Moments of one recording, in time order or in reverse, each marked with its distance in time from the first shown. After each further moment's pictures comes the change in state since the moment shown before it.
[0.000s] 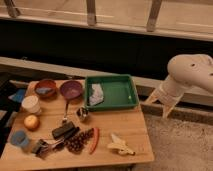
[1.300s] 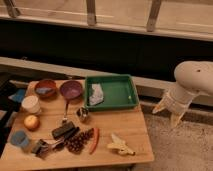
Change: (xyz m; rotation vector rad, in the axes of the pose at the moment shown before) arm -0.002 -0.084 0.020 0.136 0.064 0.153
